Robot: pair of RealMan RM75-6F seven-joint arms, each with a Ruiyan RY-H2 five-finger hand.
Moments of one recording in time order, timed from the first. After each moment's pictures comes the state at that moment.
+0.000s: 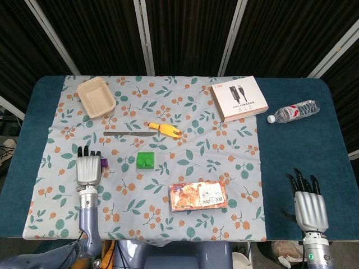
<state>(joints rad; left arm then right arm) -0.48 -2.00 -0.24 -1.00 1.07 1.38 0.79 0.07 -1.23 0.04 -1.90 -1.33 1.46 -0.45</state>
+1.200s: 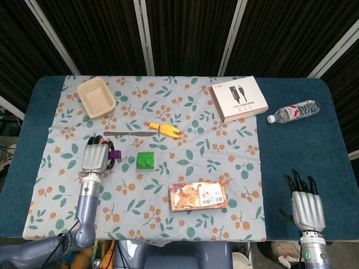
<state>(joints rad) -0.55 -1.75 -0.35 -1.45 0.93 1.22 0.82 0.08 -1.25 0.04 -1.91 -1.30 1.45 -0.50</state>
